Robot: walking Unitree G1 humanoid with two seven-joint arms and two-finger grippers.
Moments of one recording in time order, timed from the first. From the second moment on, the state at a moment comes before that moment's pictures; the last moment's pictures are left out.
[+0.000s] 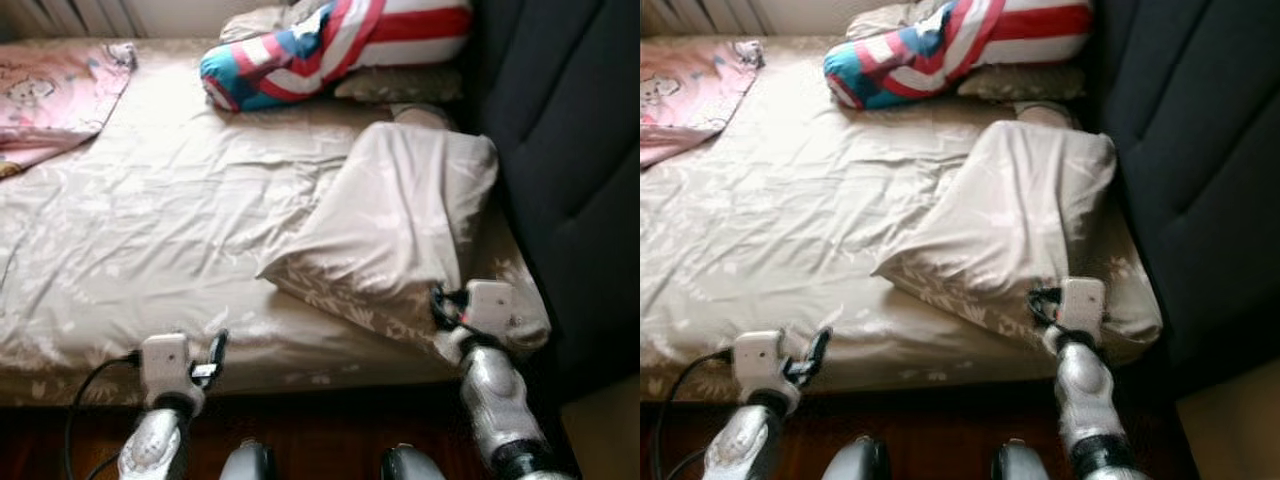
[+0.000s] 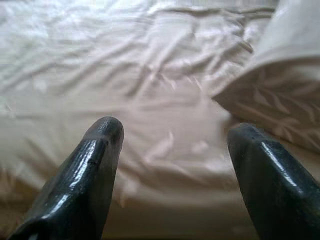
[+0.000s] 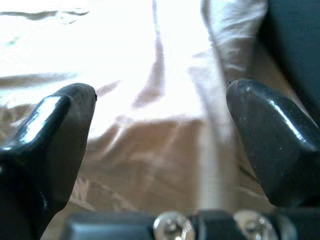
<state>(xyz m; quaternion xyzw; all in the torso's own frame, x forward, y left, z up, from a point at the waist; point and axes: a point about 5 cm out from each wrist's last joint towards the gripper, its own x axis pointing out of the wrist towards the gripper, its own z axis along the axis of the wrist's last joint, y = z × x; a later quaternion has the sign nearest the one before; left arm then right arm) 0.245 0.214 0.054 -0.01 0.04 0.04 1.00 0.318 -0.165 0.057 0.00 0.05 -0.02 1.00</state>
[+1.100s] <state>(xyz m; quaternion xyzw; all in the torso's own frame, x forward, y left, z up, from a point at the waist) 0.229 0.217 0.057 0.00 0.05 0.04 1.00 0.323 -0.191 0.039 0.06 0.15 -0.09 0.98</state>
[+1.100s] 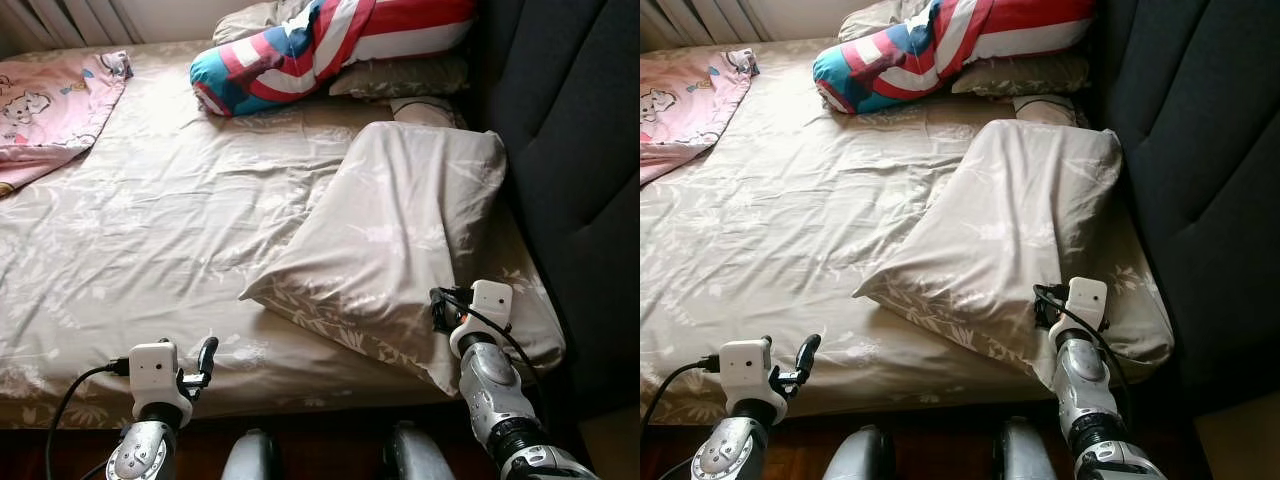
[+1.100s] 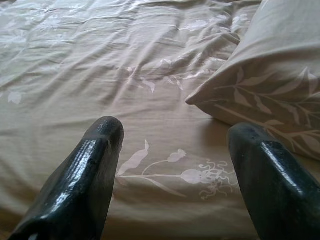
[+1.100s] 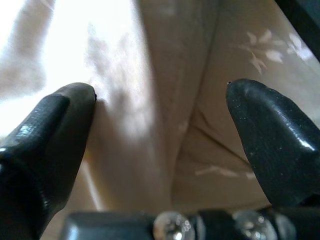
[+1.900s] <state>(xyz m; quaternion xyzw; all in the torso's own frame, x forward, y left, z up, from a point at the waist) 0.220 0.221 0.076 0.02 0.05 0.02 1.00 0.334 -0.177 0.047 0.20 0.12 0.00 0.97</state>
